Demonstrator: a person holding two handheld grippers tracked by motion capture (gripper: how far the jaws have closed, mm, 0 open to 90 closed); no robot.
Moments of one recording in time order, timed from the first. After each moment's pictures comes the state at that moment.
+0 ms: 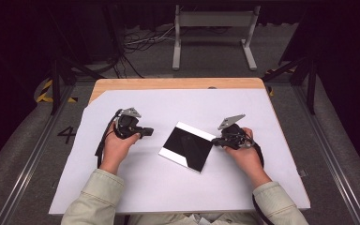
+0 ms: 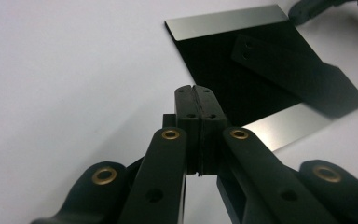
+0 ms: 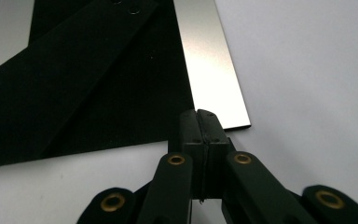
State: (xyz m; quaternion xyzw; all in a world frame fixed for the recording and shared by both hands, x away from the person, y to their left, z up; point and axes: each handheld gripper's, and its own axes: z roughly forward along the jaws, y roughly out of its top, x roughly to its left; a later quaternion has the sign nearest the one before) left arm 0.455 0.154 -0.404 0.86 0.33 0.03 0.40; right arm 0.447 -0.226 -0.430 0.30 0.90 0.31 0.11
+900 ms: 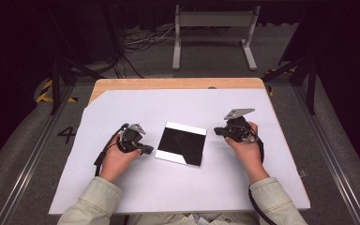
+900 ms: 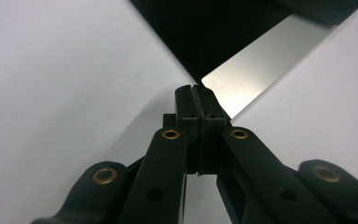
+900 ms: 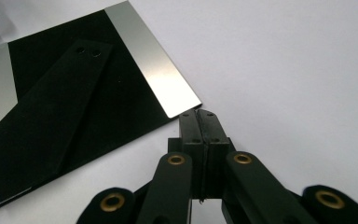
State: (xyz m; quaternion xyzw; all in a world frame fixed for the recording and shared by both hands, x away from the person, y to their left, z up) left arm 0.434 0.144 -0.439 0.89 0.31 -0.02 0.32; right arm 0.451 -0.241 -0.407 0.35 0.85 0.37 0.15
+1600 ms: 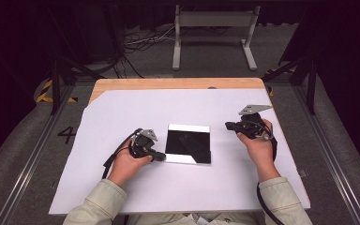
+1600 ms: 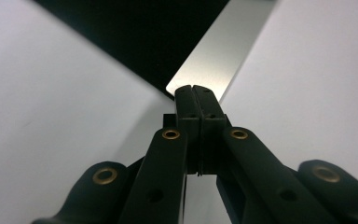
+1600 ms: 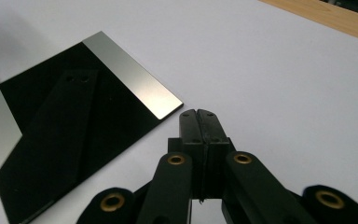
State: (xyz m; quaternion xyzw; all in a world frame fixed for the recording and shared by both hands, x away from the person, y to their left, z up) left arm 0.422 0.106 -0.443 0.90 0.23 -0.07 0.35; right arm 0.447 -0.274 -0.389 0.37 0.83 0.39 0.17
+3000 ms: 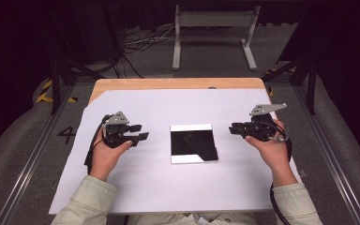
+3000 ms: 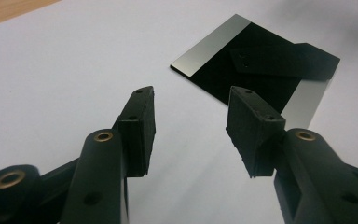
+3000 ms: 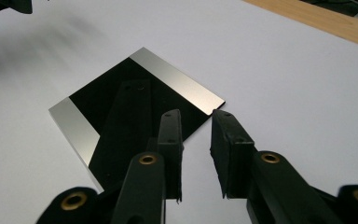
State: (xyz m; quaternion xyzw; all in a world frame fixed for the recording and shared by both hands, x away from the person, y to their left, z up) left arm 0.426 0.179 -0.393 0.83 0.31 0.11 0.45; right arm 0.422 -0.287 -0.359 0.34 0.83 0.42 0.13
